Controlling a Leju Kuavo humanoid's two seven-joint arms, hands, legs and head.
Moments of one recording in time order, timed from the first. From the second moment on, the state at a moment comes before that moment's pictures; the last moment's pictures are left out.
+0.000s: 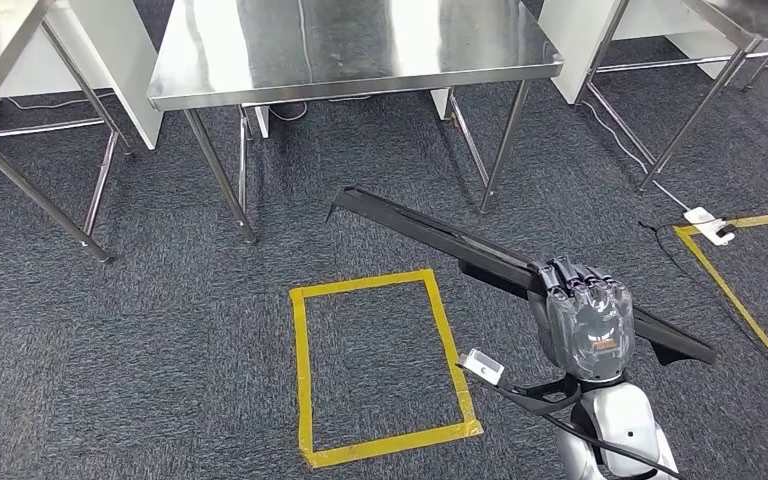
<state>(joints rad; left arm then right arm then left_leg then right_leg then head) -0.08 -0.13 0.63 -0.20 -0.55 0.41 -0.42 -0.08 -0.08 0.22 -1.71 1.39 -0.64 -0.09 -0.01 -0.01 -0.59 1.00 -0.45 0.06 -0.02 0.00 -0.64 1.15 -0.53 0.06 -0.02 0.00</state>
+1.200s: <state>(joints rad) -0.07 -0.13 0.64 -0.20 -0.57 0.43 -0.40 -0.07 -0.08 0.21 -1.71 1.40 -0.65 -0.09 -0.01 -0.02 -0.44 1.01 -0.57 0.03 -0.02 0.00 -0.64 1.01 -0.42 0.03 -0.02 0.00</state>
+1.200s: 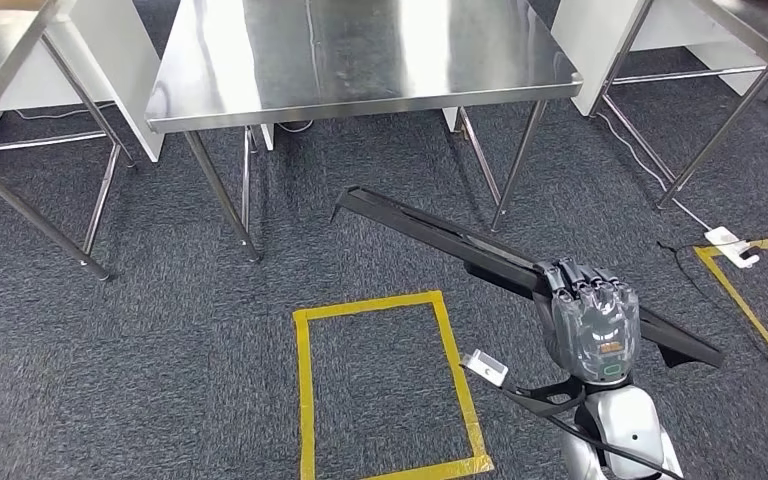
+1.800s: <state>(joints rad) -0.07 -0.13 0.65 -0.21 -0.57 0.43 -0.41 -0.09 -0.07 0.21 -1.71 1.39 -0.65 -0.09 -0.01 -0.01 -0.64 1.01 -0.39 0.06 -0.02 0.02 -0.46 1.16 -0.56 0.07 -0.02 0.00</state>
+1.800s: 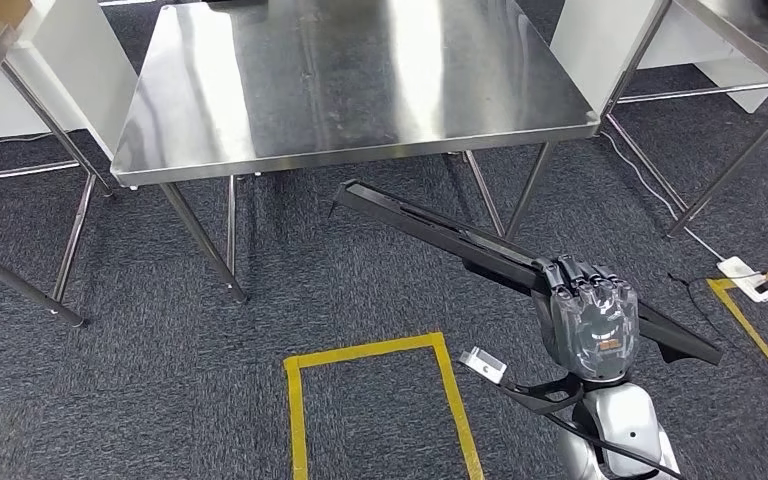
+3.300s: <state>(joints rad) -0.07 -0.13 0.69 -0.21 -0.57 0.42 -0.42 -0.04 -0.05 0.22 -1.68 1.41 -0.65 -0.08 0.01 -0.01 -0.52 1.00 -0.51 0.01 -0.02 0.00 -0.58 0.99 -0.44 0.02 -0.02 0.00</state>
